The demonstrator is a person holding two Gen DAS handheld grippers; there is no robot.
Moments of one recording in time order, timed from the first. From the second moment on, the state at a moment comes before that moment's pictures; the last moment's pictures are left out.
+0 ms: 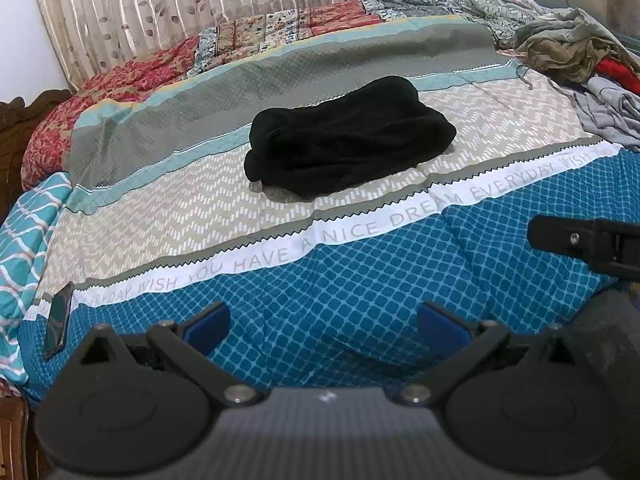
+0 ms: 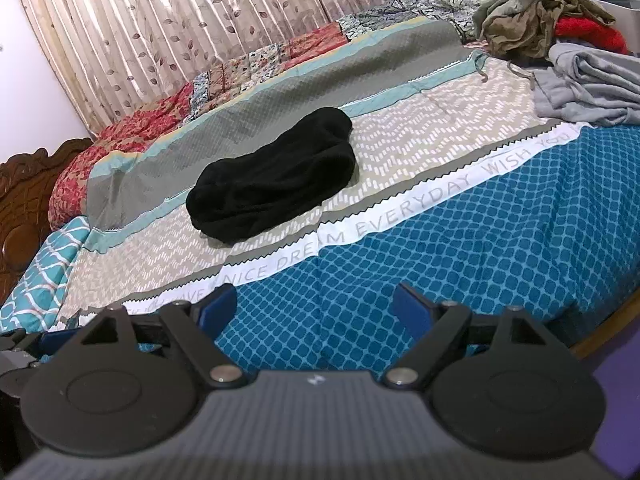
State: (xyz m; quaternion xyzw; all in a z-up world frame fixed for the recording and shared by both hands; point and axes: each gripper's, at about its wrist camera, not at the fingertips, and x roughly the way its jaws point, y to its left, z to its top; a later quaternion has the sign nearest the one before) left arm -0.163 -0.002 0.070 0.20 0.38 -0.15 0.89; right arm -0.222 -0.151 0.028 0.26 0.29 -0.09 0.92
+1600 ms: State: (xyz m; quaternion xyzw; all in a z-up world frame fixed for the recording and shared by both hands) left arm -0.145 0.016 0.058 0.13 0.46 -0.14 0.87; right arm -0.218 -0.157 0.022 0.27 0.31 -0.07 0.91
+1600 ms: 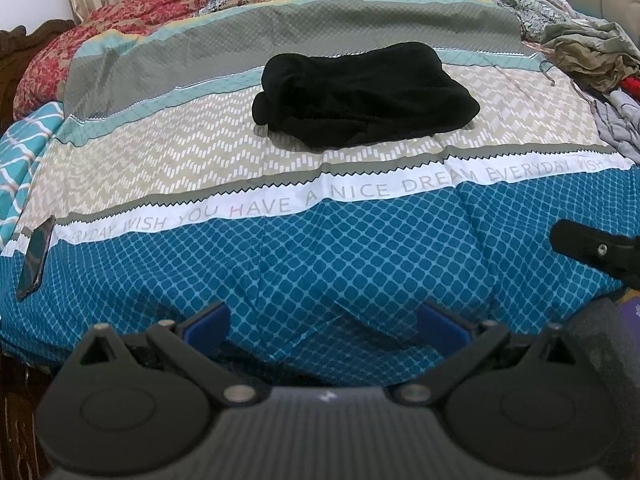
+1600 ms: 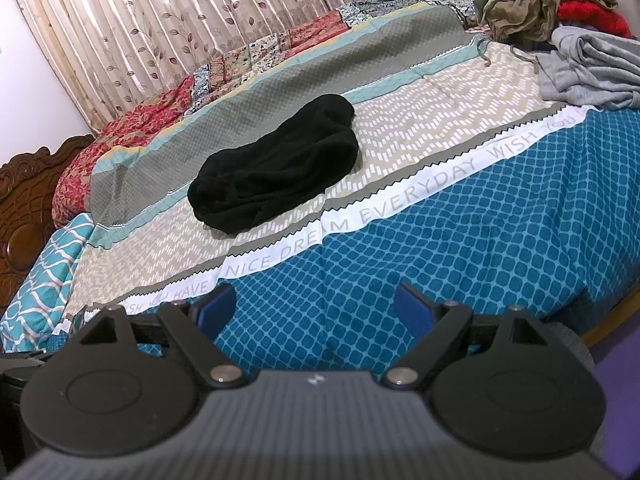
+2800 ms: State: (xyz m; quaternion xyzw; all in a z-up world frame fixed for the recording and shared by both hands) left arm -0.129 0.028 0.031 0.12 0.52 -0.12 0.84; right arm -0.219 -0.158 0.017 0.28 0.31 -0.08 0.91
